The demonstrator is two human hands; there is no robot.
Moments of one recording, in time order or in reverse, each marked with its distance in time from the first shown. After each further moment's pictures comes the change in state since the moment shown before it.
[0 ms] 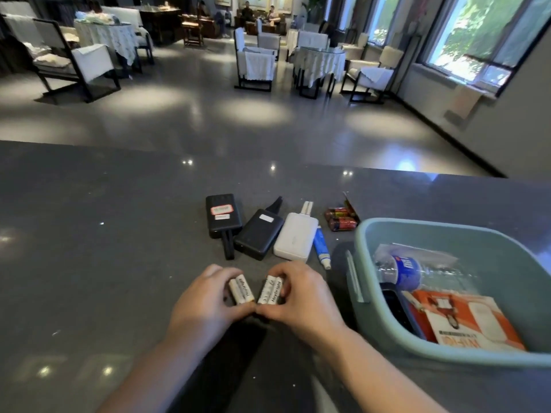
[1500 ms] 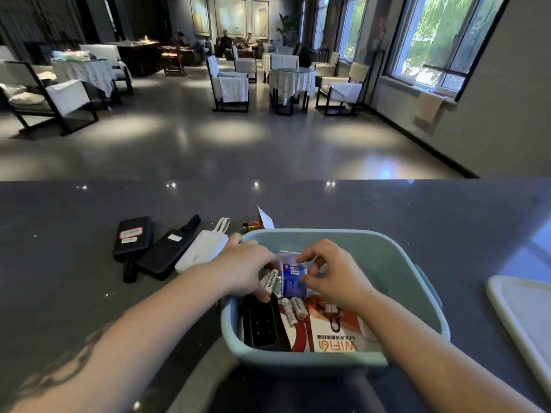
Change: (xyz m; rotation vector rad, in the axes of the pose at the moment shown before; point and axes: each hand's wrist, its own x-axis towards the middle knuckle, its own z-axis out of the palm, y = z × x) left_hand 0.078 0.228 0.090 0.629 -0.459 0.381; right_hand -0.023 0.178 -0.185 0.017 0.051 0.014
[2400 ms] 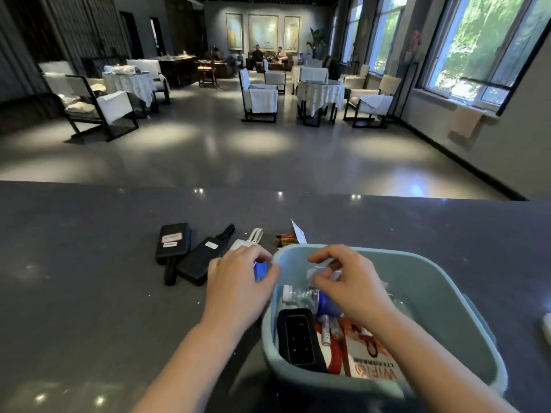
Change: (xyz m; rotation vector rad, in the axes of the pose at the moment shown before) left_hand -0.059 -0.014 0.015 -0.442 0.771 -0.361; right_hand 0.006 -0.063 0.006 0.095 0.093 0.055
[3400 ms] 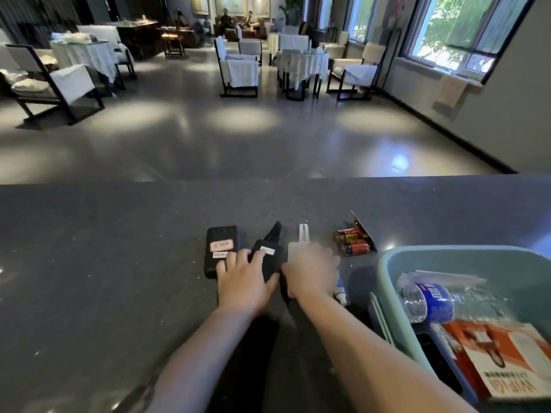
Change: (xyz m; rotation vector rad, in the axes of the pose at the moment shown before) left_hand 0.072 -0.205 0.024 0.384 -0.276 -0.035; right_hand 0.113 -0.072 0.238 -0.374 0.158 0.564
